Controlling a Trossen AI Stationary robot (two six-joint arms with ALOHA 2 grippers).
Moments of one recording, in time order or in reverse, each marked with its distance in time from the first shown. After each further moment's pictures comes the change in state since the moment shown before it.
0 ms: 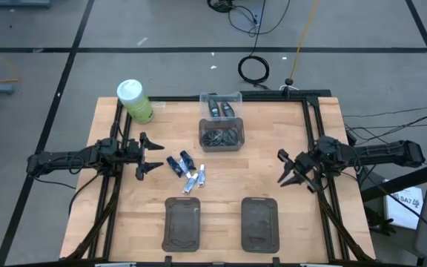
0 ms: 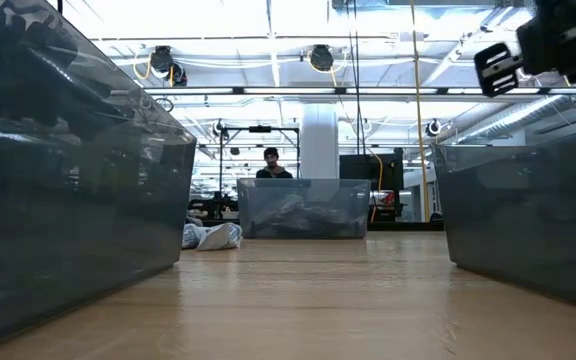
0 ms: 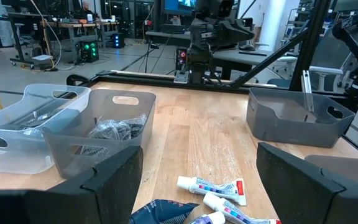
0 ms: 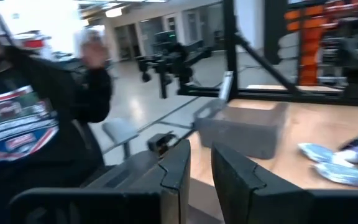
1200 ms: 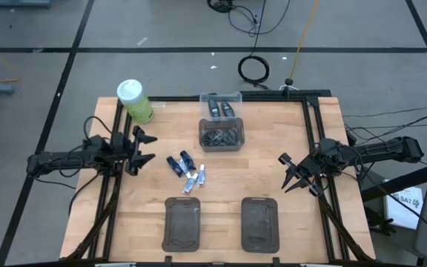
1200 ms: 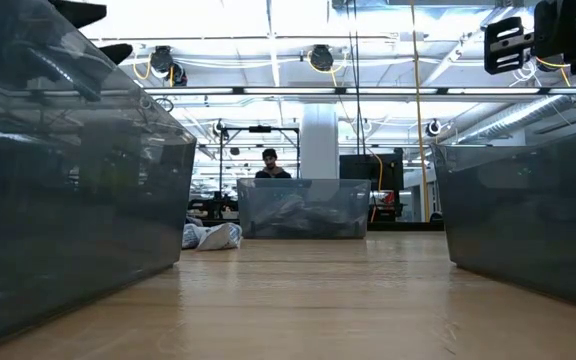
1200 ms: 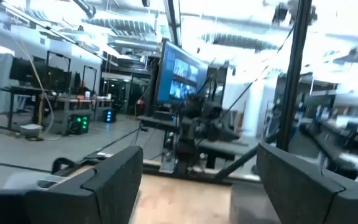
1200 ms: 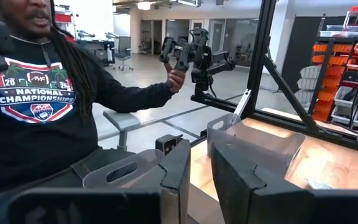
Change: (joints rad) left arm 0.000 0.000 0.000 0.377 -0.002 -0.090; right arm 0.073 0.006 0.000 0.037 -0.008 -0.193
